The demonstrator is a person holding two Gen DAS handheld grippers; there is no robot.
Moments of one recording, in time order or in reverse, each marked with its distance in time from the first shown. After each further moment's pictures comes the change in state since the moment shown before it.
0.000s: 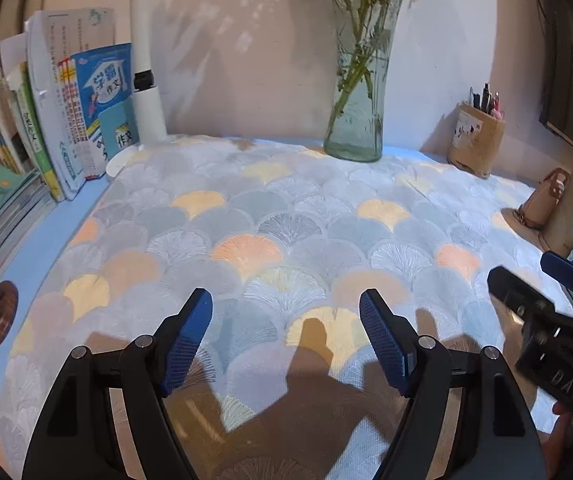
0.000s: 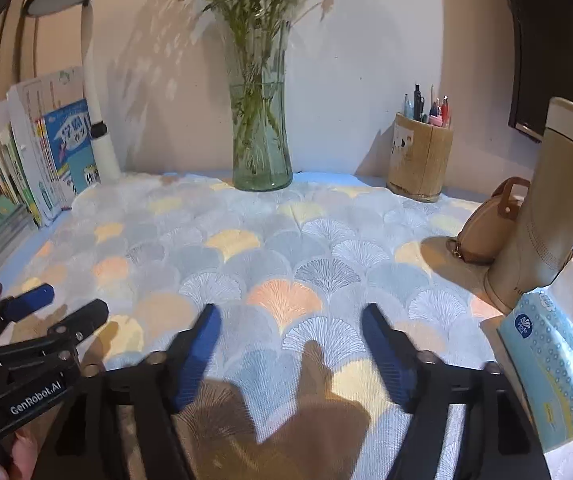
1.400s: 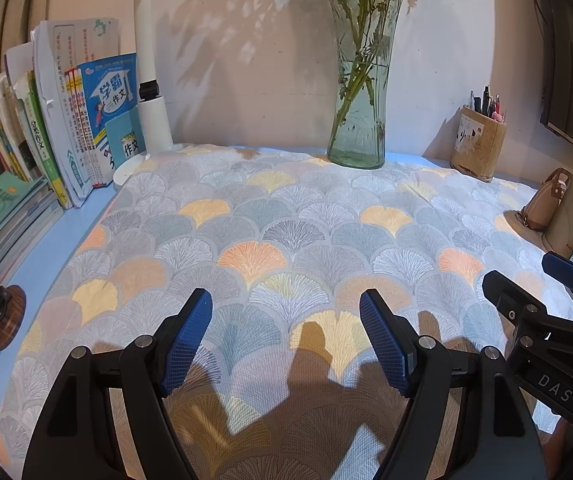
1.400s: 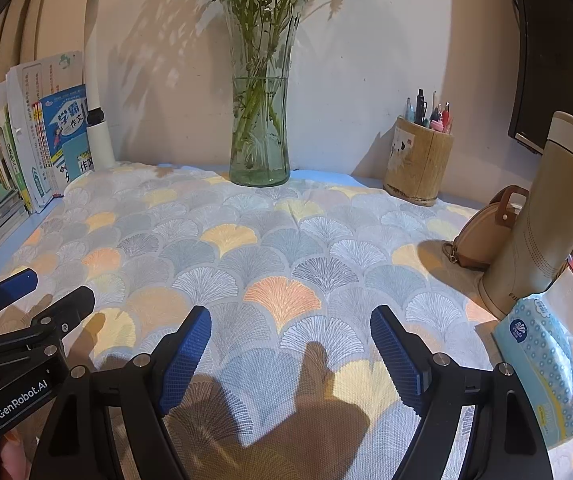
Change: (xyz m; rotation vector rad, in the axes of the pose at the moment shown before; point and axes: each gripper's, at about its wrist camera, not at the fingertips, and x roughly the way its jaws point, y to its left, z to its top) left arm -0.004 -0.001 0.000 0.012 -0.022 0.018; right arm 0.002 0.006 -0.002 -0.037 0.004 -0.041
